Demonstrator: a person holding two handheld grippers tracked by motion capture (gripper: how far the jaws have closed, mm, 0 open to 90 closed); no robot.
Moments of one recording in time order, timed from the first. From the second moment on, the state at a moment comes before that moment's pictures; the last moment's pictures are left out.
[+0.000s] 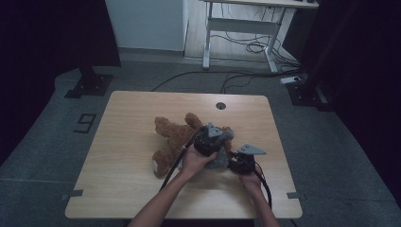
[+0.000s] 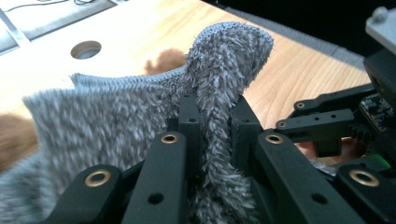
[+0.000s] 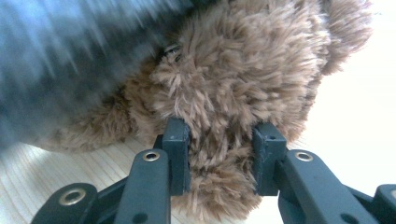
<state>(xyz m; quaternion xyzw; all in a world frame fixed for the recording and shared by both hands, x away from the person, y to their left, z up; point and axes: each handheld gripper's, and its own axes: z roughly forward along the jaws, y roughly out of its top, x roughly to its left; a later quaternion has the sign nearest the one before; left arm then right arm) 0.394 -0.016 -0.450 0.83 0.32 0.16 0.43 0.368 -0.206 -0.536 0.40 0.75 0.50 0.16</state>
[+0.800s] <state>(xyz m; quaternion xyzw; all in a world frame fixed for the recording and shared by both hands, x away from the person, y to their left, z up) 0.409 0.181 -0.482 0.75 0.49 0.22 0.39 0.368 -0.208 -0.538 0.41 0.75 0.50 0.16</state>
